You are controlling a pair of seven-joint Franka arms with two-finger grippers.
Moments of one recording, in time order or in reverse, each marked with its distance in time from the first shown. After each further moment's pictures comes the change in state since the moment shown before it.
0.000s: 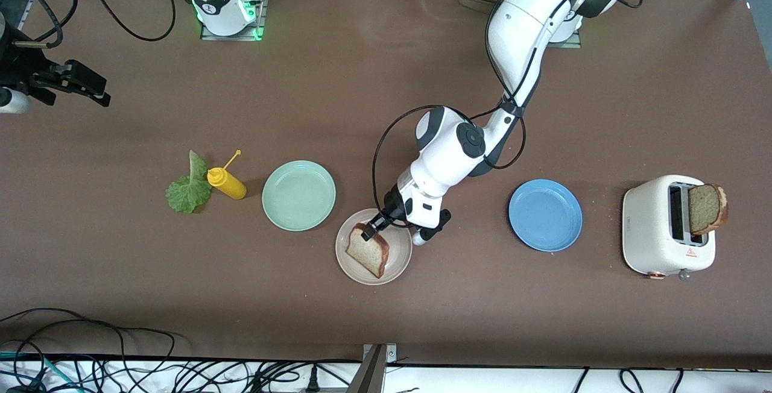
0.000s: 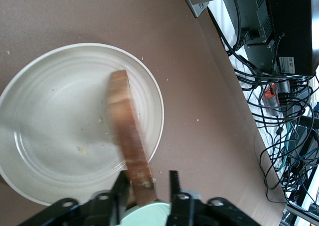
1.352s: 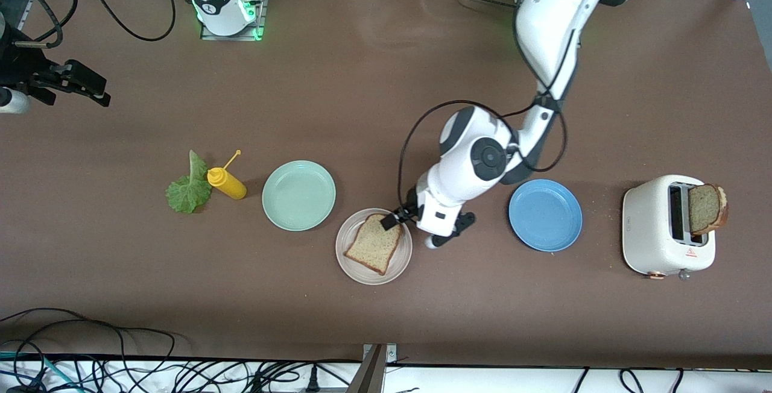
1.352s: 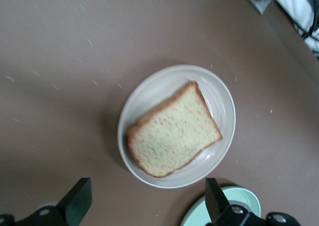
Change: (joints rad) left arm 0.115 -0.147 0.035 0.019 0.239 -0.559 0.009; right arm 0.000 0.000 0.000 0.000 0.000 0.000 0.000
